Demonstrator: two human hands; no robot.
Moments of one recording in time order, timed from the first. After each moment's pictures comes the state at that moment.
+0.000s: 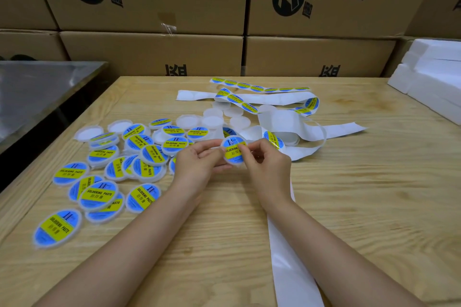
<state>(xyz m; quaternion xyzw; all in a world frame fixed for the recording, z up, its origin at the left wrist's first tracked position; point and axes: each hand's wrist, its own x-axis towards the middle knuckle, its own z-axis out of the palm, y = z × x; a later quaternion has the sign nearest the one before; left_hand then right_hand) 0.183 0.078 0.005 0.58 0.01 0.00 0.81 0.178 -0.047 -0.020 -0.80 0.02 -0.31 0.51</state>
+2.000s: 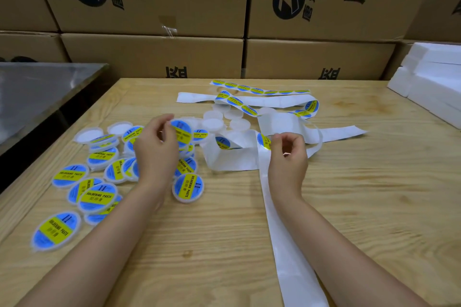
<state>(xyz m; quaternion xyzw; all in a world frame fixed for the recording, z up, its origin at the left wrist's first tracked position) 0.214 0.129 0.012 0.76 0.05 0.31 0.56 0.182 -0.062 -0.006 -0.65 0.13 -0.36 0.65</state>
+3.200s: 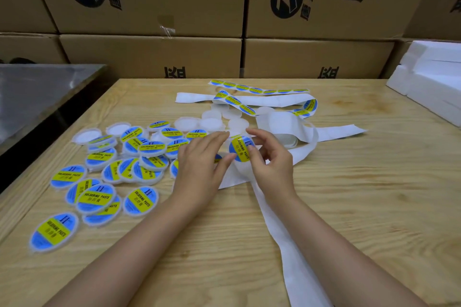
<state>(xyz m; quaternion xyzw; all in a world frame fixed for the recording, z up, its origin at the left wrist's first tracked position) 0.185 0.083 -0.004 0.89 -0.20 0.28 0.29 0.182 -0.059 -0.015 -0.73 -0.07 -0.30 0.61</state>
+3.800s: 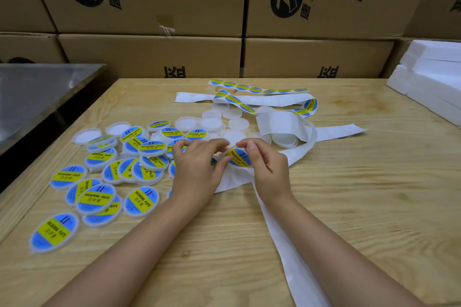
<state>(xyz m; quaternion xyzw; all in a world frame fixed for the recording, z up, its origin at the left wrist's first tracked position) 0.183 0.084 -0.005 0.86 -0.20 0.36 0.28 0.178 -0.052 -0.019 -0.74 -0.09 -0.26 0.61</state>
